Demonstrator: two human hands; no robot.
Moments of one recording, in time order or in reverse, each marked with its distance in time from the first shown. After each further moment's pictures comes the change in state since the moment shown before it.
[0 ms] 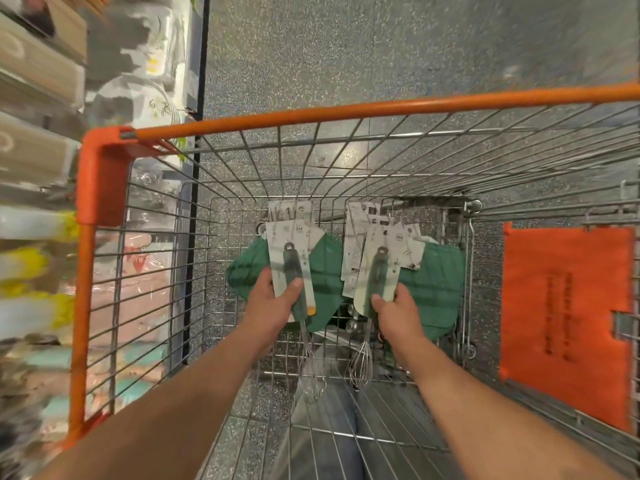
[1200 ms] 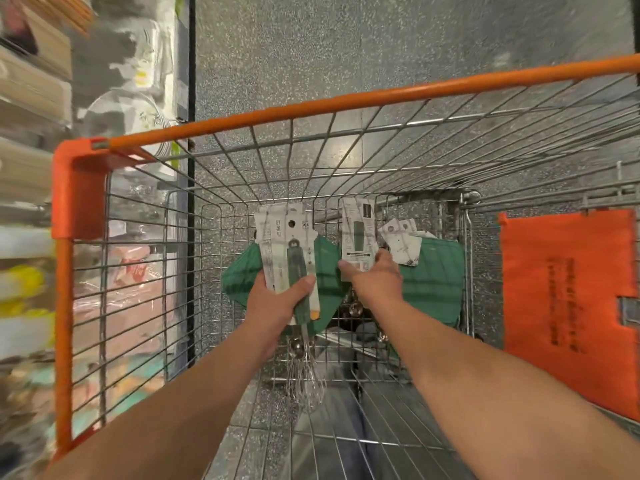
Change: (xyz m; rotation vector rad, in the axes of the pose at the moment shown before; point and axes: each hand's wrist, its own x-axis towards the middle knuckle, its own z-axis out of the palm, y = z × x) left_hand 0.000 0.007 0.008 -0.072 -0.021 -0.053; right_hand 0.046 -0.033 0.024 -0.326 0.072 -0.030
